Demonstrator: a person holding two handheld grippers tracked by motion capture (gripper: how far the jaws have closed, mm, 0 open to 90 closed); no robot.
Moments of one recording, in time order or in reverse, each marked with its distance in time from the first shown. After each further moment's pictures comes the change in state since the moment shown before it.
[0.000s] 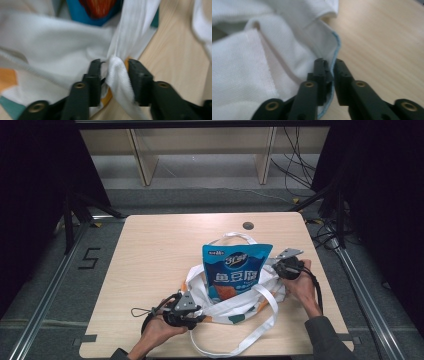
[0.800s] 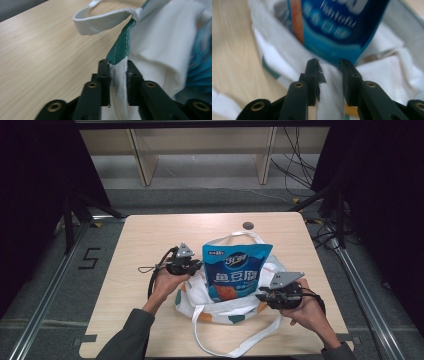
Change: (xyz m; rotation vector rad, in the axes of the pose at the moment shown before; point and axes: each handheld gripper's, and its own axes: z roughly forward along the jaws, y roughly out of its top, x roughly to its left) left arm 0.113 0.056 0.030 -0.047 0.201 -0.089; right arm 0.080 -0.001 -0.088 -0.123 0.355 -0.217
